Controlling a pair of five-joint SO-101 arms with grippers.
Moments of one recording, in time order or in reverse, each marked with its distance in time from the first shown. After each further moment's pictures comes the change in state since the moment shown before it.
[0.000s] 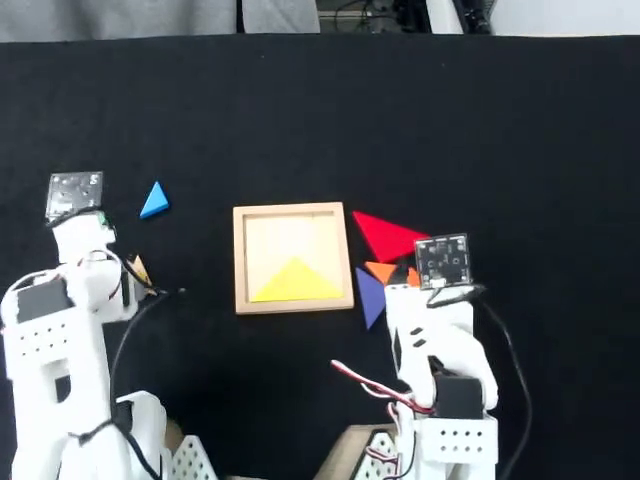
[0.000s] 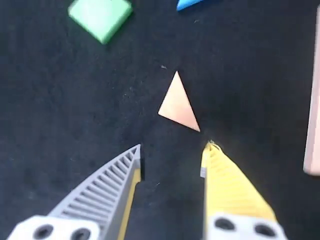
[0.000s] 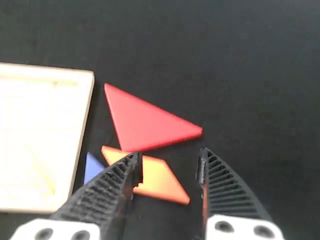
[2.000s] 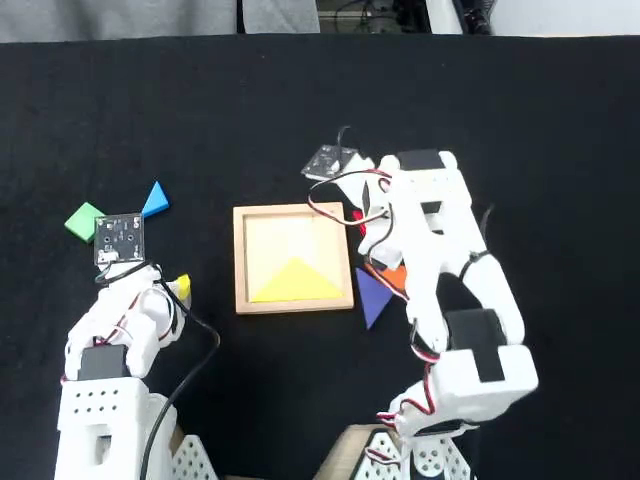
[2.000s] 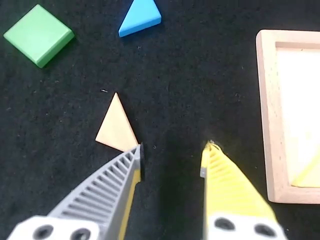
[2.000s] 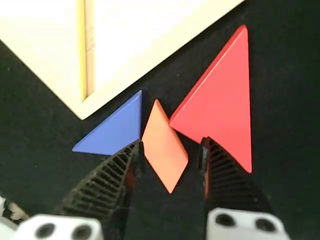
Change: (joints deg) left arm 12.7 -27.4 29.8 -19.4 7.5; right arm -7.6 111.2 -80.4 23.3 43.7
